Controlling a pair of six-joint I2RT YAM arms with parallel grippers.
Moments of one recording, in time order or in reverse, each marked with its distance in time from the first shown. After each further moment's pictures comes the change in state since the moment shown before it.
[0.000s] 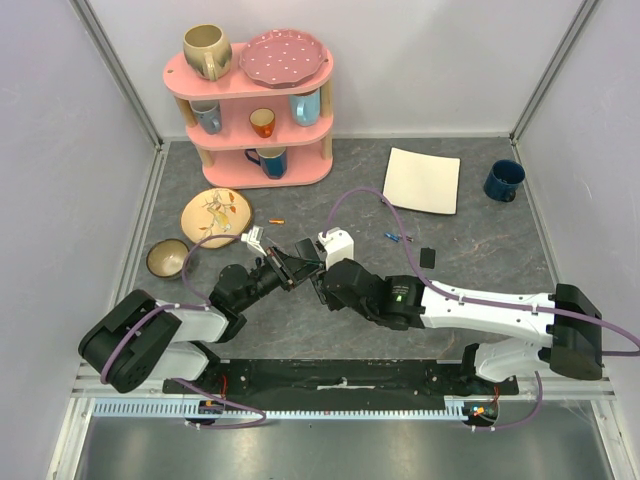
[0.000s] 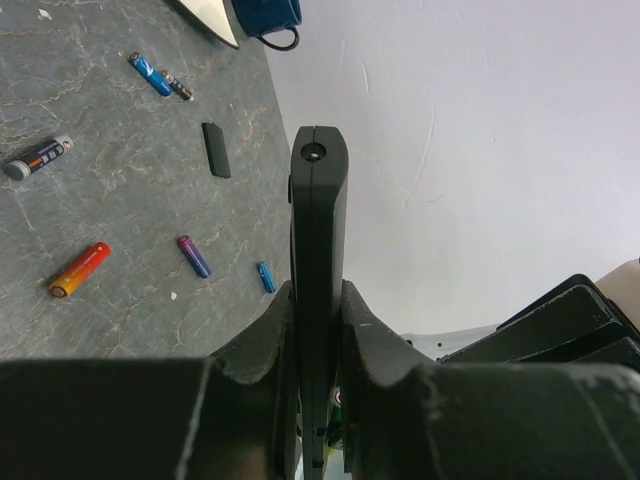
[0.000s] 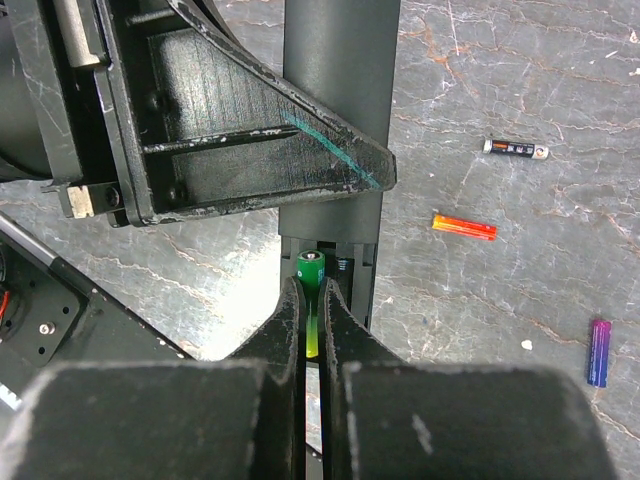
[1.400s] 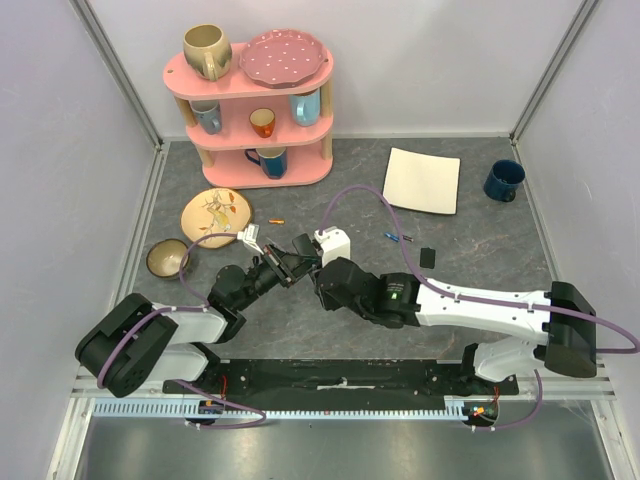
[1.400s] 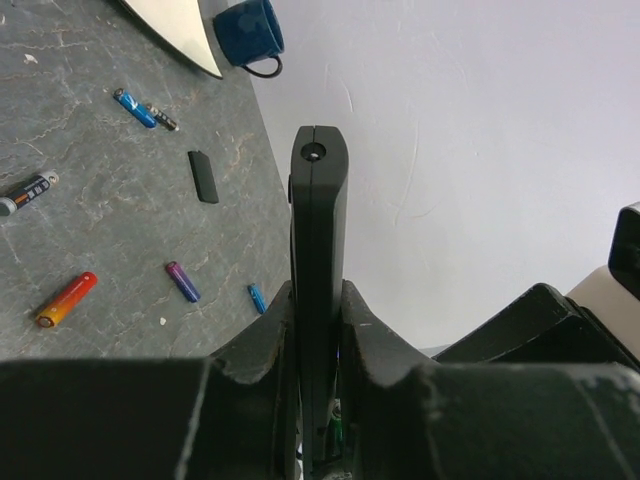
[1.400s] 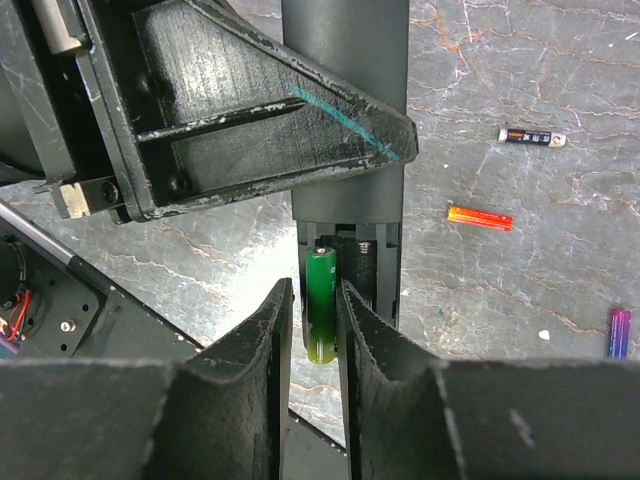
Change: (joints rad) left arm -0.001 -0.028 0.000 0.023 -0.032 0.016; right arm 0.005 0.025 0.050 -0.051 0.003 0.048
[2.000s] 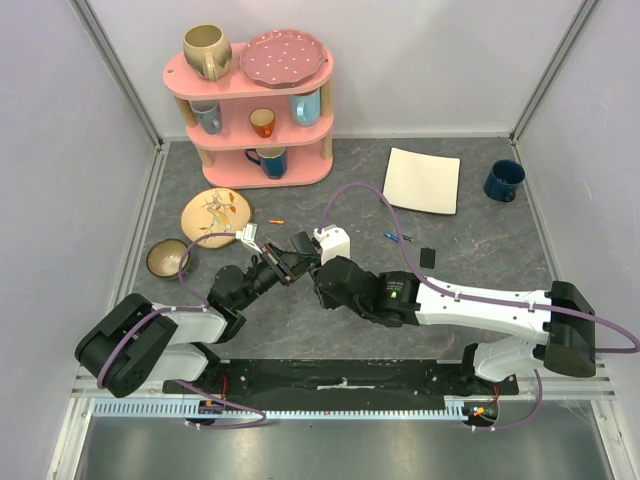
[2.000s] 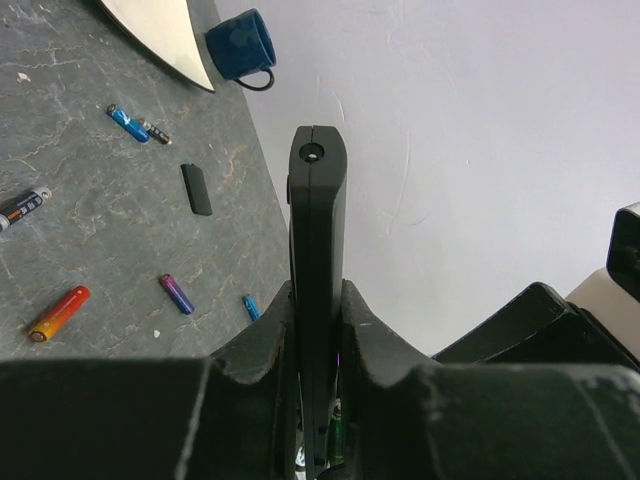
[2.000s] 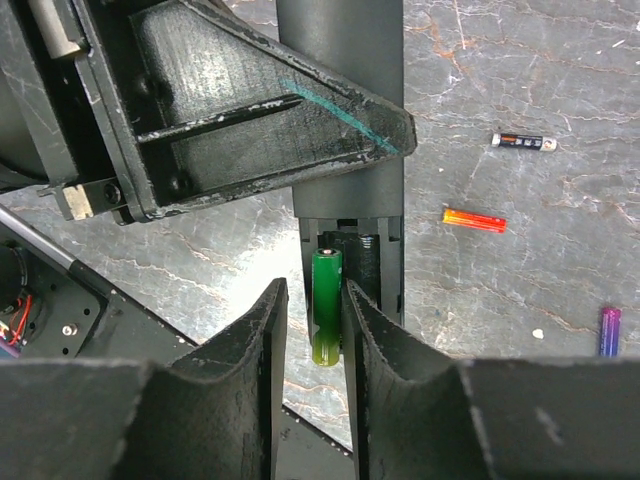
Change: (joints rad) left arm 0.001 -0.003 0.000 0.020 -0.018 -0.001; right arm 0.002 0.011 0.034 -0.030 0.014 0.000
